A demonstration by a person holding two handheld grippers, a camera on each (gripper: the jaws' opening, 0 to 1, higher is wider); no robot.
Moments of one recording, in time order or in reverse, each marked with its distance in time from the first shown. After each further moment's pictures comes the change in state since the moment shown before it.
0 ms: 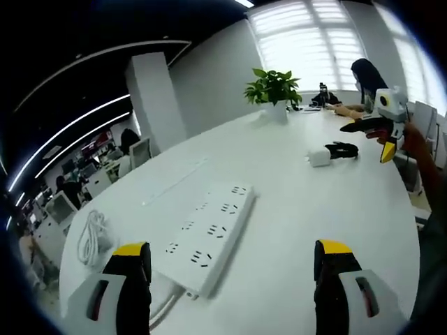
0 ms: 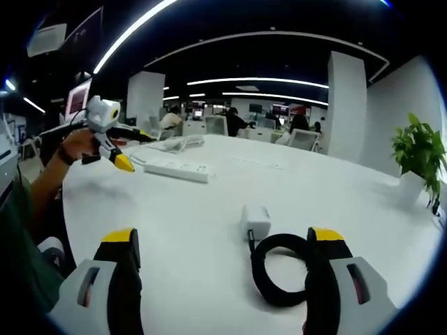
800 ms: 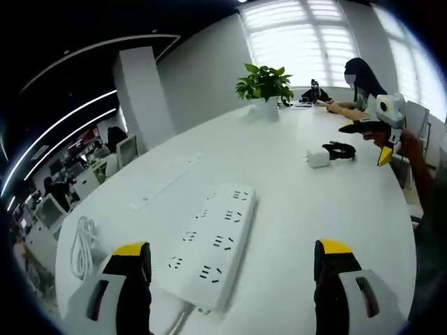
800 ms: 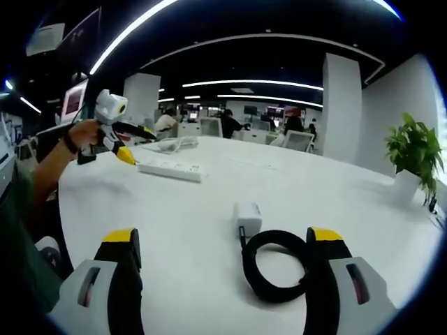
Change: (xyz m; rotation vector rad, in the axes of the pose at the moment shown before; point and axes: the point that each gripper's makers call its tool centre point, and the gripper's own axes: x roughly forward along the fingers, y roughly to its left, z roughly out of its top) left arm 0.016 0.012 0.014 0.015 0.037 -0.094; right arm -0.003 -0.006 -0.005 0.001 -0.010 -0.025
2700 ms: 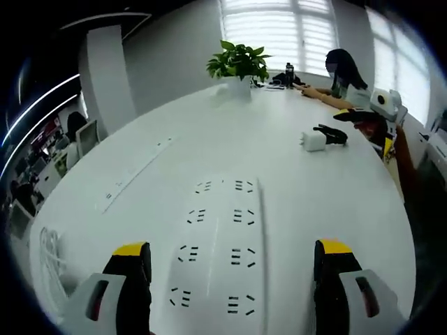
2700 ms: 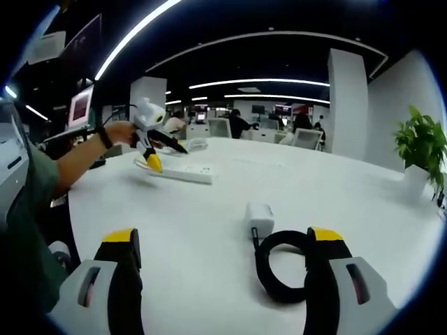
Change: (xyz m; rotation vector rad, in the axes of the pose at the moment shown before) left arm 0.061 0.013 -0.005 0.019 0.132 -0.262; right arm -0.001 0.012 0.004 0.039 -0.013 0.061
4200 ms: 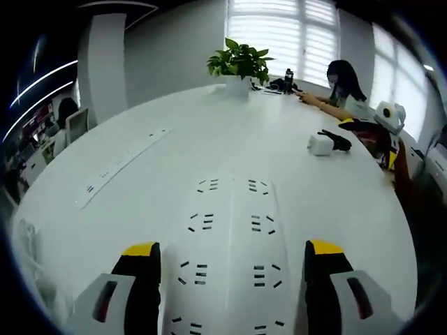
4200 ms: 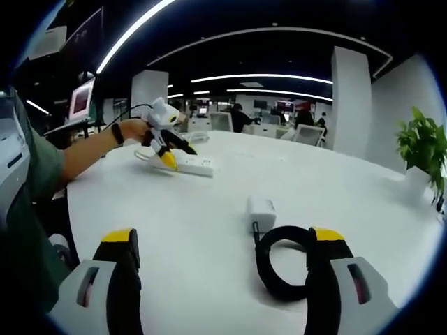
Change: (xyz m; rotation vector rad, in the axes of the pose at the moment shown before) left arm 0.037 0.008 -0.003 -0.049 0.004 -0.080; right arm 0.004 0.002 -0.008 -0.031 0.045 0.006
